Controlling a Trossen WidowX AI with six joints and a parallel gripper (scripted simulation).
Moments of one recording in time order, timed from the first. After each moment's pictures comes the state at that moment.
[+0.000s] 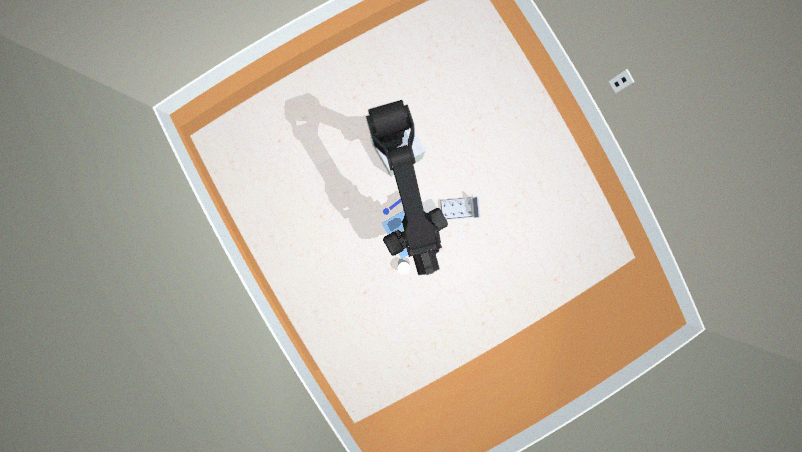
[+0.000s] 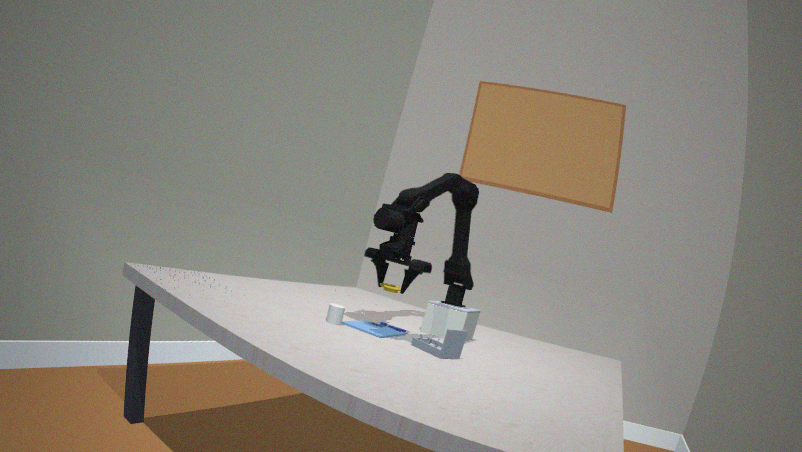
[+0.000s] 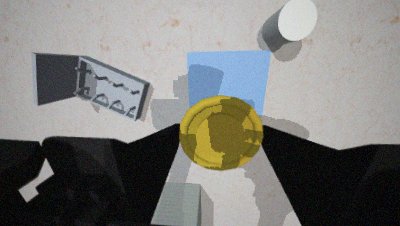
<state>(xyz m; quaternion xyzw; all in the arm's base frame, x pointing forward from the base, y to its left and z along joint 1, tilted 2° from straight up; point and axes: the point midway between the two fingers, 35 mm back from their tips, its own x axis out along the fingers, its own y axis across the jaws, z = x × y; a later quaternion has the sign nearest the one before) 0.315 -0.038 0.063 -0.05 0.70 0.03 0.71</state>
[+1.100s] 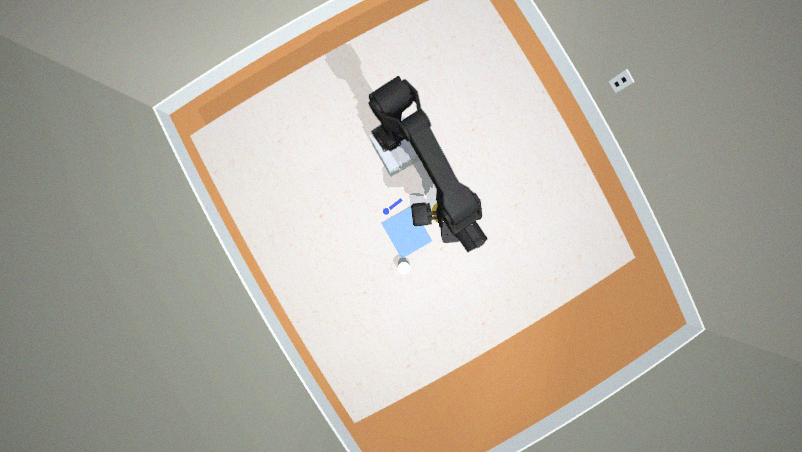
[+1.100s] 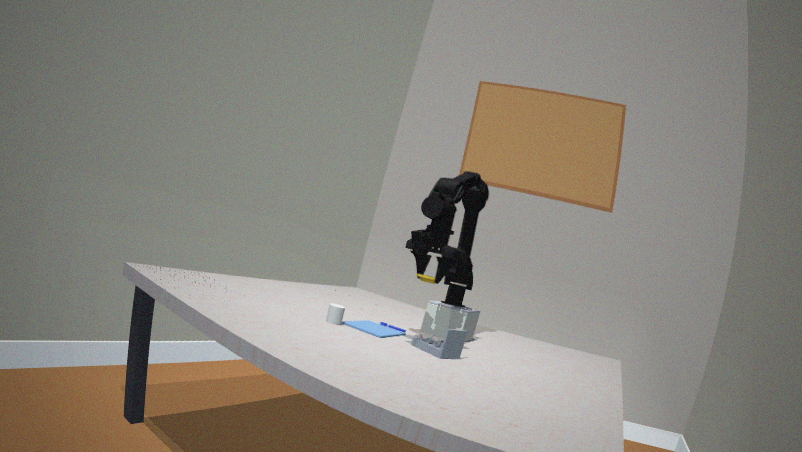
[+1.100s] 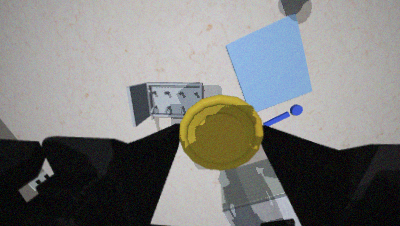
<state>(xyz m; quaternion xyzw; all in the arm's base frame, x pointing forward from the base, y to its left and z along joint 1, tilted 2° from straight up) 0.294 0.061 0.112 0.10 0.69 -0.09 0.71</state>
